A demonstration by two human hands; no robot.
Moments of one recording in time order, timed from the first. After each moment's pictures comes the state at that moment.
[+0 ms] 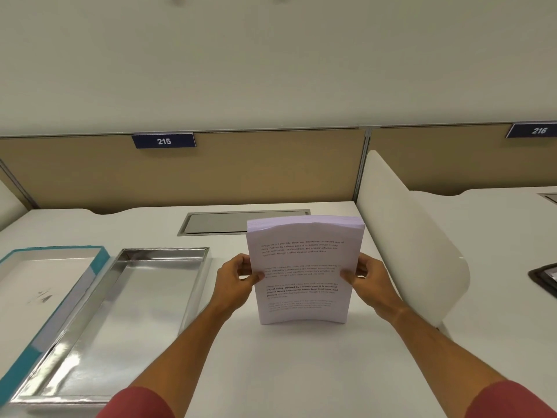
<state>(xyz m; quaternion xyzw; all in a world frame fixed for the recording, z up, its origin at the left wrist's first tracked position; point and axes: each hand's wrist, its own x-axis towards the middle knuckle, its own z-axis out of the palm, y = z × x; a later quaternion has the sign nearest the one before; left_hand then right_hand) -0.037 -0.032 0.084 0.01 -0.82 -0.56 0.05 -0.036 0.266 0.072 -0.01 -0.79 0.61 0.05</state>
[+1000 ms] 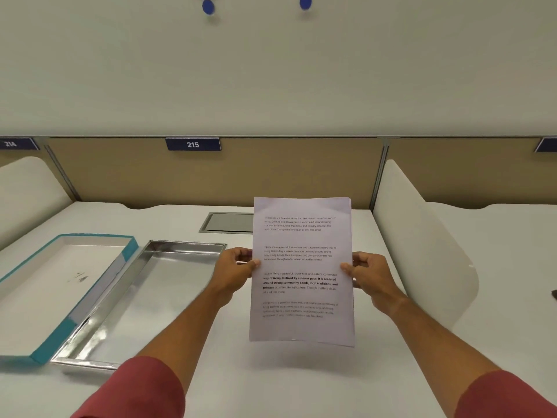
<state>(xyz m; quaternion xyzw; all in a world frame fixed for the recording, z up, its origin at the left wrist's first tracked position) -0.017 -0.051 0.113 0.09 -0.78 -0.62 0.03 -0.033 0.246 0.102 -0.04 -0.74 0.67 -0.02</state>
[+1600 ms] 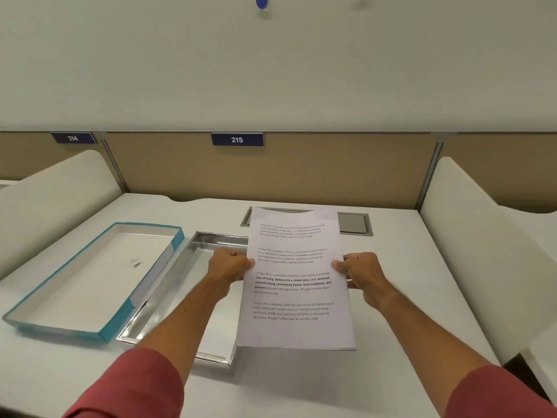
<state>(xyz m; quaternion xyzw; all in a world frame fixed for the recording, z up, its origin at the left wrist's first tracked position) -0.004 -0.172 0.114 0.24 -0.77 -0.60 0.04 -0.043 0.113 0.099 -0.08 -0.75 0.65 -0.09</state>
